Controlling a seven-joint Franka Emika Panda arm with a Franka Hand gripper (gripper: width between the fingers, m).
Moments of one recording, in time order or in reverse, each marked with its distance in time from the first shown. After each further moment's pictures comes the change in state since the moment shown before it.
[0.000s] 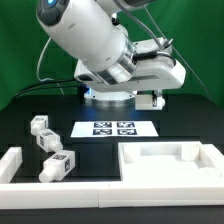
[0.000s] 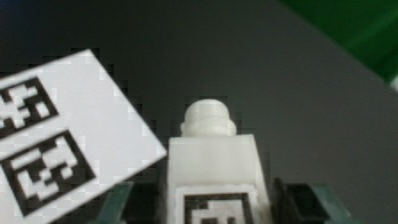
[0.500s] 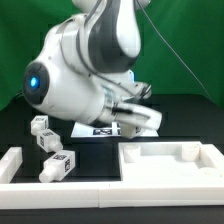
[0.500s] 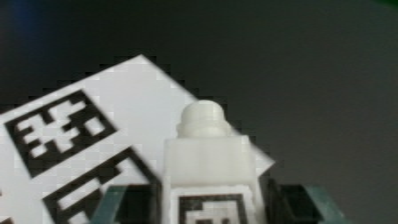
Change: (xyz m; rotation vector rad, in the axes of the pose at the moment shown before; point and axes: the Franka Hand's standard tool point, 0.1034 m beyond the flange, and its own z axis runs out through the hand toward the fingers) arm 0.016 0.048 0.044 -0.019 -0.271 0.119
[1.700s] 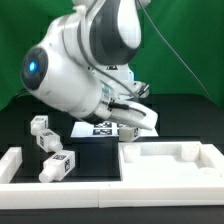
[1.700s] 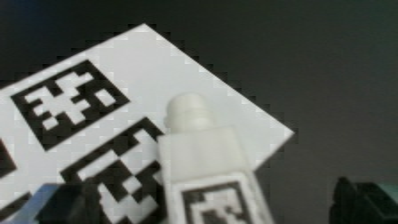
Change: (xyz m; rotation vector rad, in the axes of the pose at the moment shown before) arm 0.027 0.028 0.020 0.012 0.027 0.063
